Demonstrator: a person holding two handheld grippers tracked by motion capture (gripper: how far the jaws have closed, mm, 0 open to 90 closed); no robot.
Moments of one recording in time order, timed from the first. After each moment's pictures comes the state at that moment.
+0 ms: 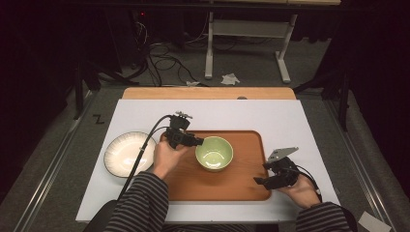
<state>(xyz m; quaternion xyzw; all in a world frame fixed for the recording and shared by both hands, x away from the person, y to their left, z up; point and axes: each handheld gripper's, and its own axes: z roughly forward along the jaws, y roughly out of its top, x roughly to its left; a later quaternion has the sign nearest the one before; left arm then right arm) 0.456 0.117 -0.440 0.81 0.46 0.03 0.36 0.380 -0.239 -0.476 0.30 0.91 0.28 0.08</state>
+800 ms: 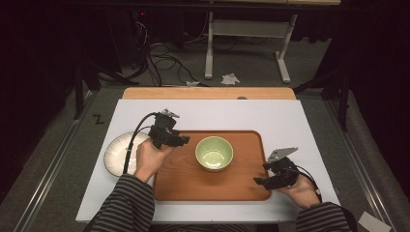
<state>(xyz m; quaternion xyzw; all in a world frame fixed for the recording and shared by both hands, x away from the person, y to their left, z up) 0.433 0.149 -0.413 0.82 0.45 0.09 0.35 0.380 -0.238 -0.477 0.30 0.91 0.28 0.08</state>
